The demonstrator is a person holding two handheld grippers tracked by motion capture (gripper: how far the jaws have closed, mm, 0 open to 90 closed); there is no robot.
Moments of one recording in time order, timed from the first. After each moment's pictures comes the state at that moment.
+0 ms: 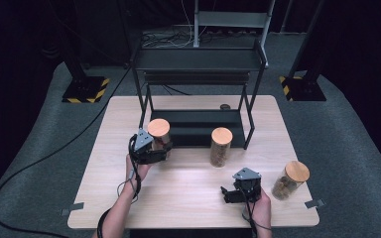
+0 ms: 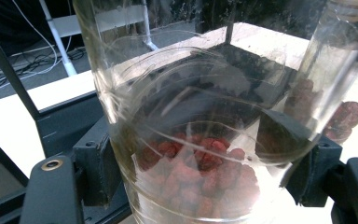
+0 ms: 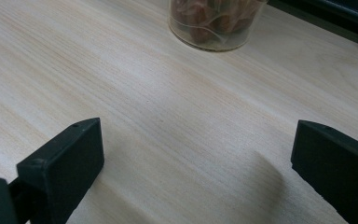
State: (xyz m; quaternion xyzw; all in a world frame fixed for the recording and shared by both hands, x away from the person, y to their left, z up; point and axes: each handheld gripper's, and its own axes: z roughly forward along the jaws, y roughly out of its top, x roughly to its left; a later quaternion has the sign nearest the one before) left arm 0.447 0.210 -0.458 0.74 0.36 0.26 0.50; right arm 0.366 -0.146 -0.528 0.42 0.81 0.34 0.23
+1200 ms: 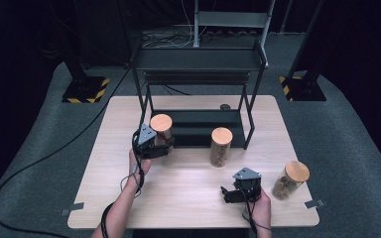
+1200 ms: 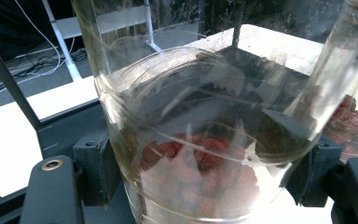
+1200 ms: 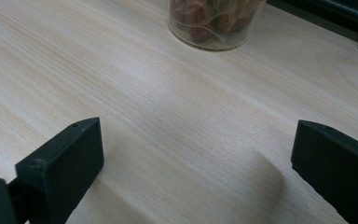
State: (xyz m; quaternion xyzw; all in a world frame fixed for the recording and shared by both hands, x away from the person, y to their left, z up) left arm 0.465 0.203 -0.457 0.74 0.36 0.27 0.50; right arm 0.367 -0.146 -0.528 0.43 0.81 0.33 0.23
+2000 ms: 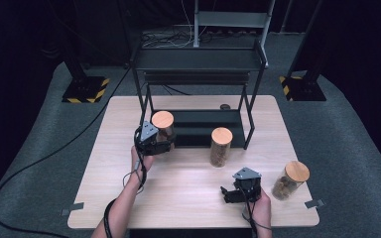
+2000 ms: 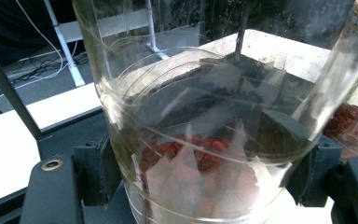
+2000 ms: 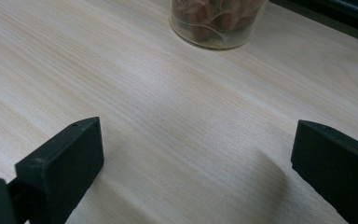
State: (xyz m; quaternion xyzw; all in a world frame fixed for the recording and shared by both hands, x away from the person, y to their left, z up) left arm 0.475 0.198 -0.454 0.74 0.36 0.28 0.50; right arm 0.368 -0.147 -0.528 0.42 0.81 0.34 0.22
